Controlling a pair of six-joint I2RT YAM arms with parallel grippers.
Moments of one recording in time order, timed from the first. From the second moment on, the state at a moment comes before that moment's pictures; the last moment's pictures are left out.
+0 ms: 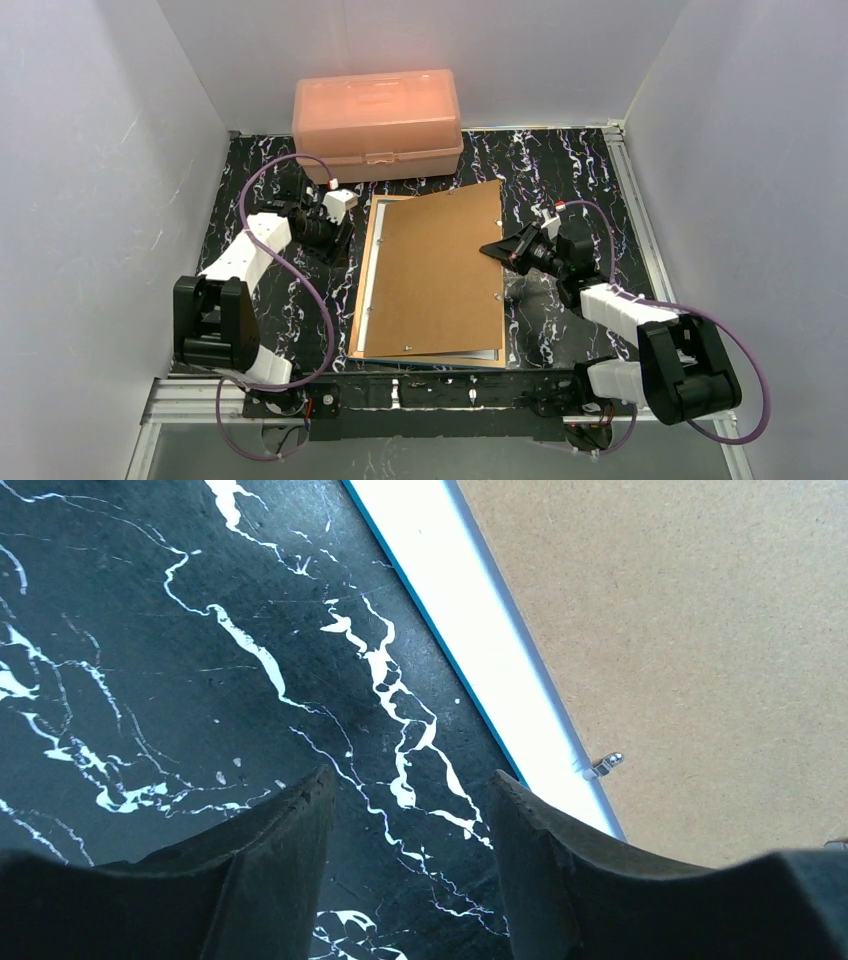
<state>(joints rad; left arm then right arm) -0.11 1.48 1.07 -0.78 0.40 0.40 0.28 1.23 0.41 0.49 -0.59 1.15</state>
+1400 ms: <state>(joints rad) -0.15 1.69 1.01 -0.60 0.43 0.36 0.28 1.47 0.38 0.79 -0.64 1.20</state>
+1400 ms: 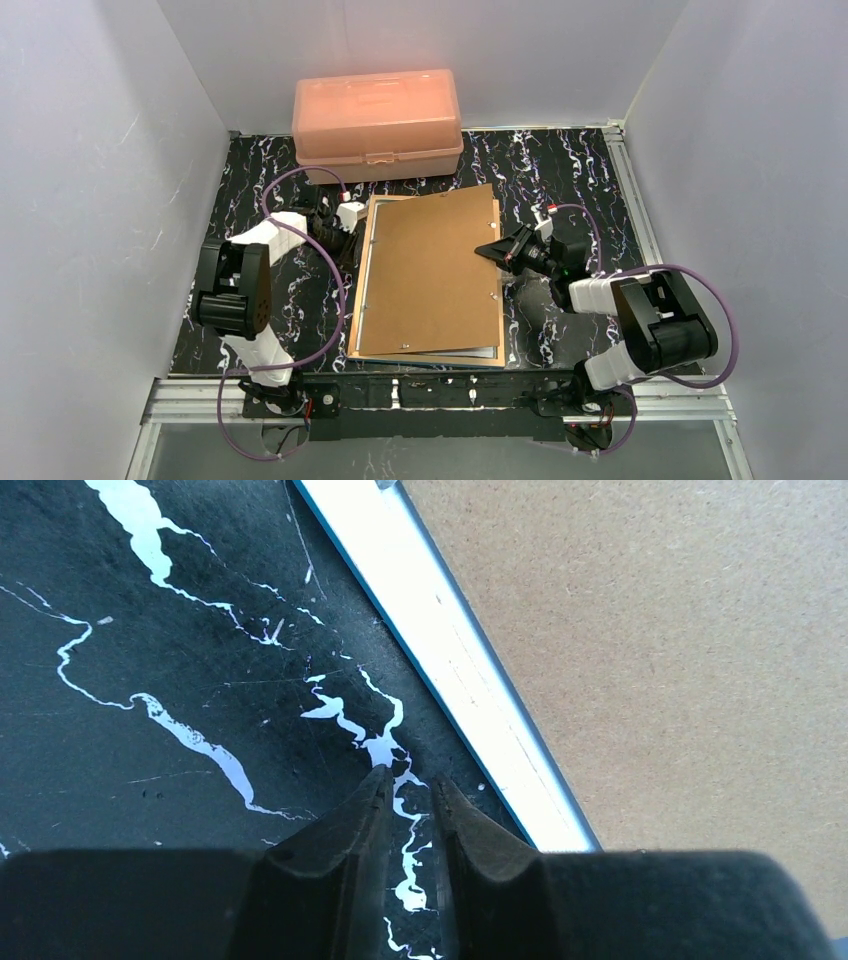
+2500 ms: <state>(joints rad) -0.16 1.72 1.01 -0.57 0.44 0.36 0.28 1.63 0.42 0.80 -0.68 1.03</state>
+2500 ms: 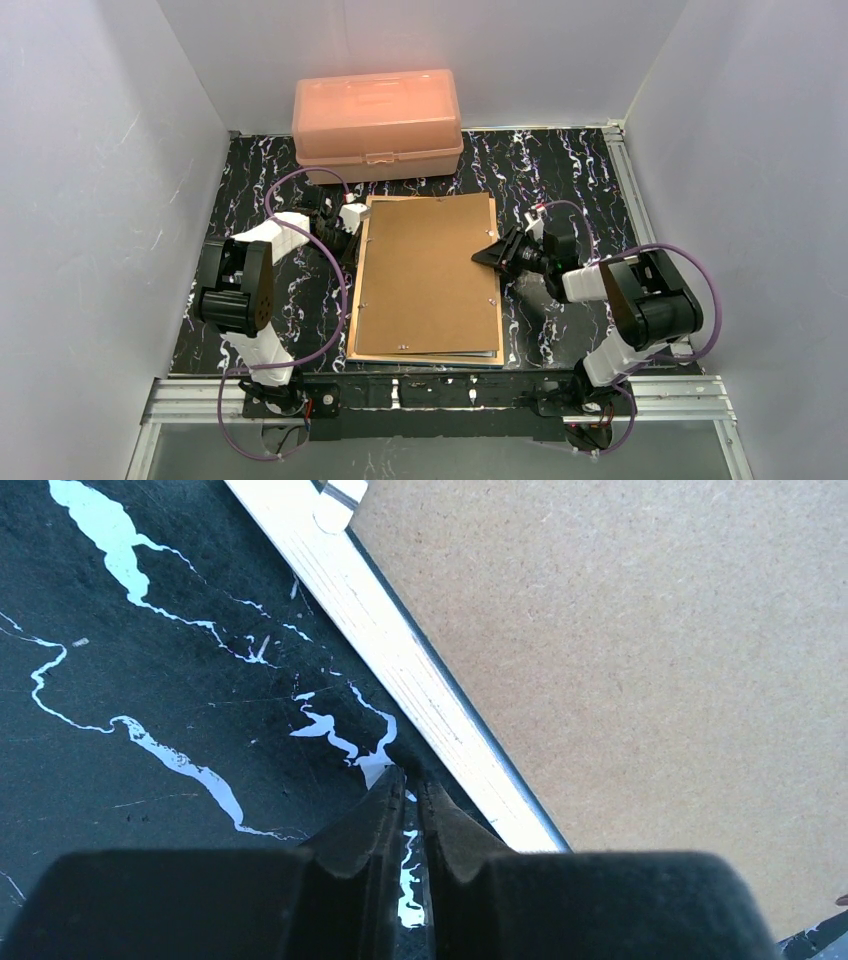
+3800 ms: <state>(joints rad) -0.16 1.71 0.99 -0.59 0.46 0.38 0.38 1.55 0.69 0.09 -0.50 0.67</state>
